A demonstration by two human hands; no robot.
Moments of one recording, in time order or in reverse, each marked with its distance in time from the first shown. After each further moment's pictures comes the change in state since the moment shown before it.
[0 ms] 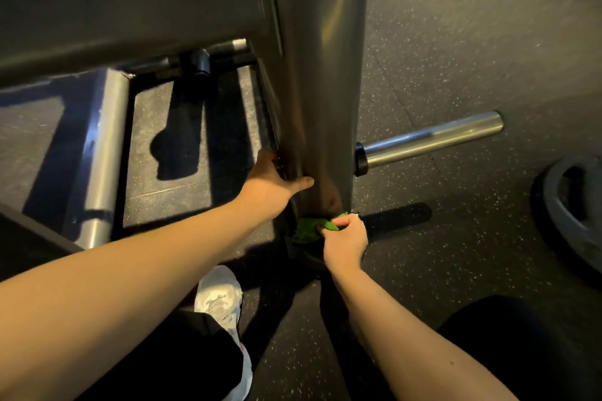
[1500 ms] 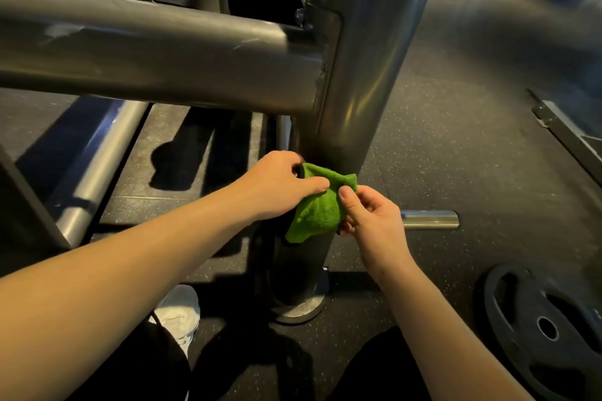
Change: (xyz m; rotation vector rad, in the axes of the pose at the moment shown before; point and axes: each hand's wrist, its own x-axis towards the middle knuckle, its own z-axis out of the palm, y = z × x) left_hand -0.082 0.104 -0.094 0.017 -0.070 0.320; right_hand -0.045 -0.197 -0.132 0.268 -0.532 -0.455
